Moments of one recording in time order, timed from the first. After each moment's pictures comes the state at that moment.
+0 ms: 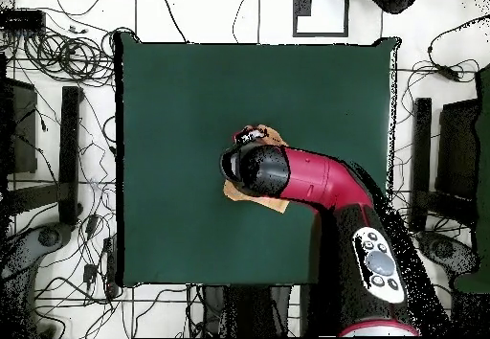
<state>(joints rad) -0.27 -0.69 0.09 1.68 -0.05 0.48 2.75</state>
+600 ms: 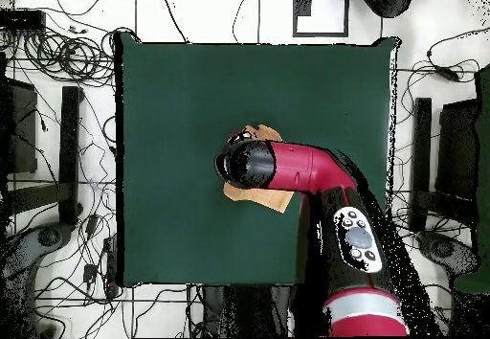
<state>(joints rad) -0.24 -0.60 0.09 1.60 -0.14 0.54 2.75</state>
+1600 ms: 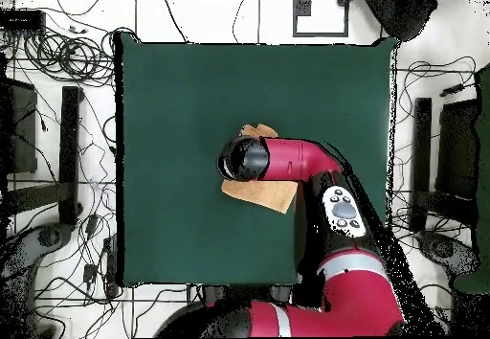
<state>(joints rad) -0.24 -0.46 0.11 1.51 -0.22 0.58 2.75</state>
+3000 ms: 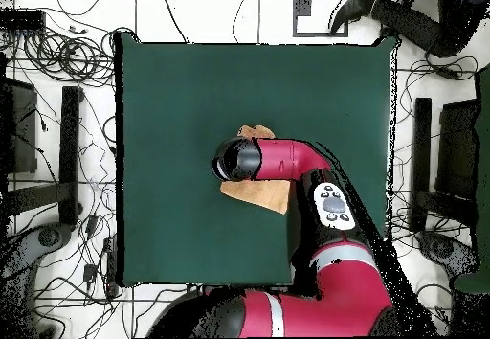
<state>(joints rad) -0.23 -0.43 0.12 1.50 -0.22 0.58 2.75</state>
